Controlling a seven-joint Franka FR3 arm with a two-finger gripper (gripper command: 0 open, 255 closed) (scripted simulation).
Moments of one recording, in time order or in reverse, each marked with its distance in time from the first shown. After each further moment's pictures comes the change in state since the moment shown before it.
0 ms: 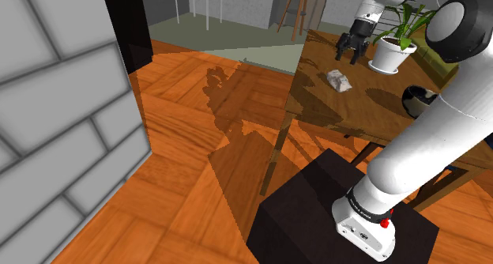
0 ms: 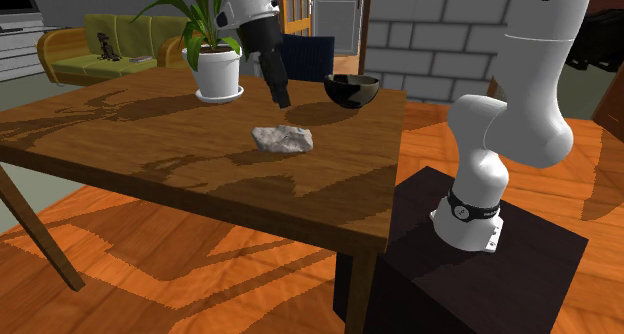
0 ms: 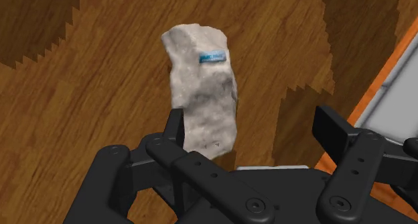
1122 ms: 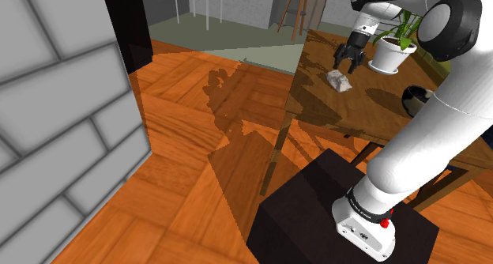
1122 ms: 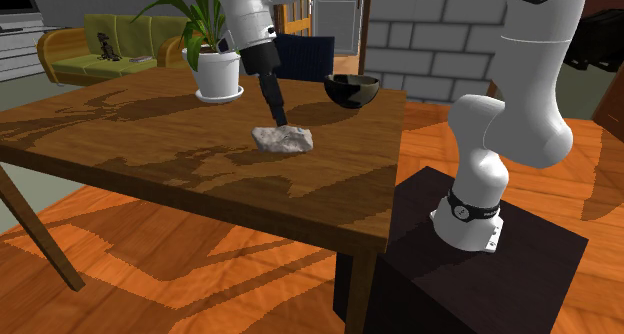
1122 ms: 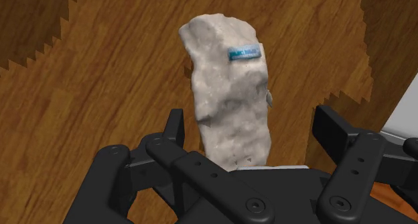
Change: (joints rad) arm -0.020 0.051 -0.020 -0.062 0.030 0.077 -0.030
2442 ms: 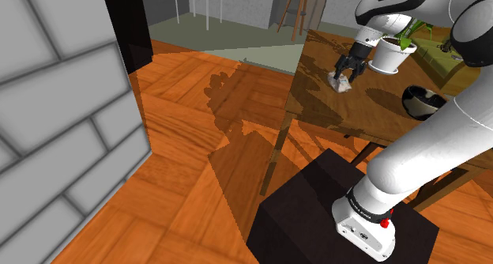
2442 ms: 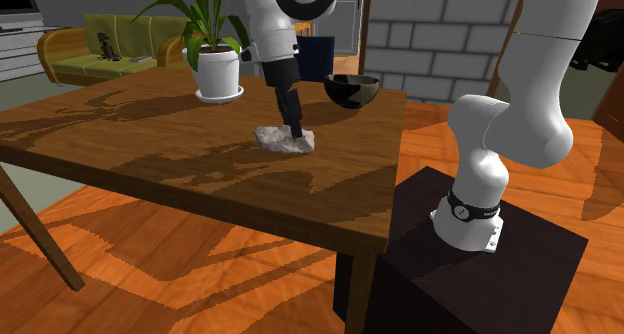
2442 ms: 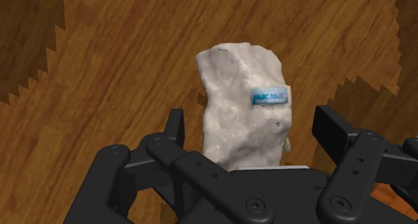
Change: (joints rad) arm 0.009 -0.178 0.012 -0.270 -0.065 0.213 0.004
